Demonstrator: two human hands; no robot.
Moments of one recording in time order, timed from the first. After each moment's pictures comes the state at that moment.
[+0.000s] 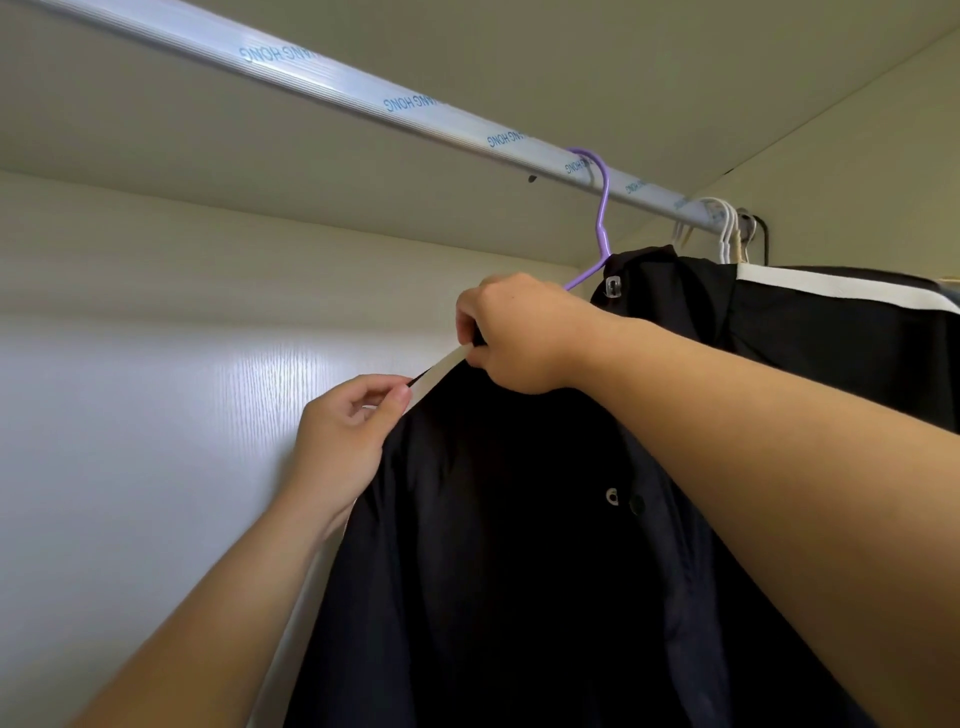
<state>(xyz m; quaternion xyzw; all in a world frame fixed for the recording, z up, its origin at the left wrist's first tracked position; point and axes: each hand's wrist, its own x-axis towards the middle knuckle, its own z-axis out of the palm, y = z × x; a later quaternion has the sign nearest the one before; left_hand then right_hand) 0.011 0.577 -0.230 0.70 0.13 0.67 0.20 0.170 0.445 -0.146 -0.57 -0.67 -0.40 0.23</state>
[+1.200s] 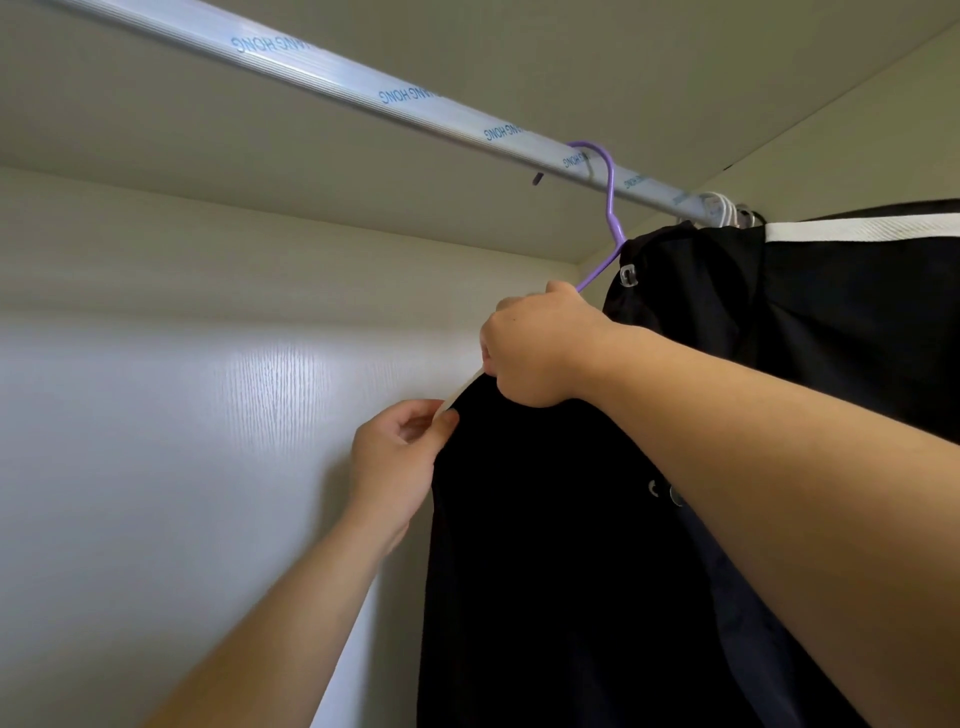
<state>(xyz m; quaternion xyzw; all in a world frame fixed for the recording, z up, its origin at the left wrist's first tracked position) 0.059 0.588 -0.253 0.68 0.13 0.66 0.29 0.173 0.445 -0.154 -0.64 -0.61 -0.45 0.11</state>
